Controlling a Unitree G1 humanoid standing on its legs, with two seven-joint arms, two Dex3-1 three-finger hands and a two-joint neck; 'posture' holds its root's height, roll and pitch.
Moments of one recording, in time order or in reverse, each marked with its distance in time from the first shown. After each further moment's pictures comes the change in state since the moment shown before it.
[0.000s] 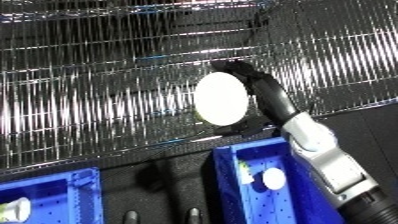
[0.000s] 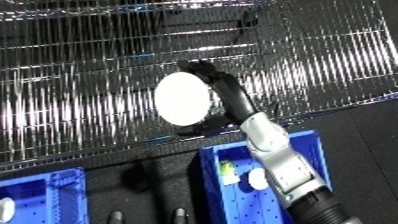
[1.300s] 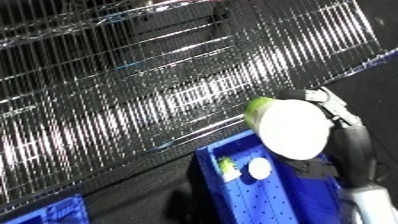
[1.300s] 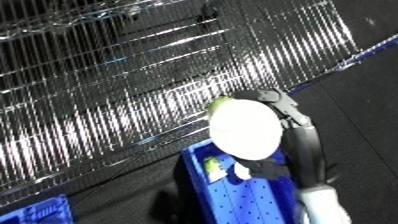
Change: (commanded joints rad) left arm 0.082 -0.030 0.193 0.038 -0.021 -0.073 0.051; right arm 0.747 -0.064 -0.503 -0.688 -0.069 -0.222 -0.350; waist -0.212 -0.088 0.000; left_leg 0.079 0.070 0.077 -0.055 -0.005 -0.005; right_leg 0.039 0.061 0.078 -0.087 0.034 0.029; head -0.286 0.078
